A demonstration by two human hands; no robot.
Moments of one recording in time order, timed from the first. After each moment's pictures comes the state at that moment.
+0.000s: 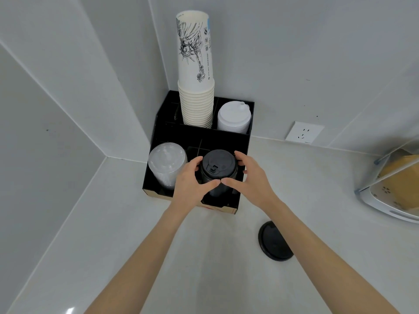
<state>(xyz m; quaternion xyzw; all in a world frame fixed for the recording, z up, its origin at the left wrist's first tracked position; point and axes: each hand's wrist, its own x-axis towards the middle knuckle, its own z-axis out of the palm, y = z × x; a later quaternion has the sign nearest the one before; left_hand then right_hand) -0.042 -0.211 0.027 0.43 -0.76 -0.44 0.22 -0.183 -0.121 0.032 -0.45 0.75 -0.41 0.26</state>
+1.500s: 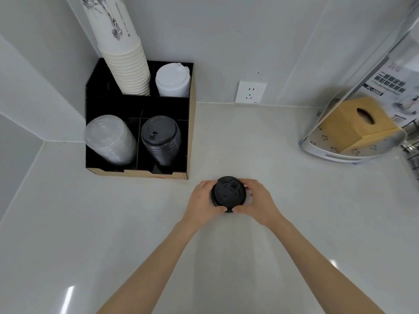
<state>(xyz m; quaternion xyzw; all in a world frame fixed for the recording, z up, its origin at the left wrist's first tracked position) -0.089 -0.058 -0.037 0.33 -0.82 -0.47 0.04 -0.209 0.060 -0.029 -0.34 0.82 -0.34 0.33</state>
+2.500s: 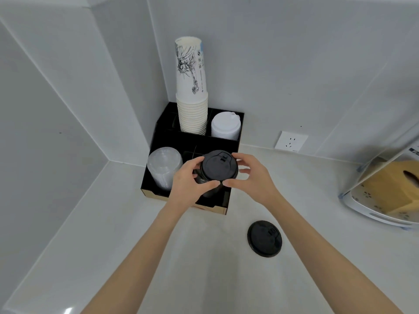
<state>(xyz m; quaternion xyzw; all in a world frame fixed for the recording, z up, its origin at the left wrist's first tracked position) -0.040 -0.182 0.063 0.38 -0.77 -0.44 0.26 -0.189 -0.088 0.076 -0.45 0.71 -0.46 0.28</state>
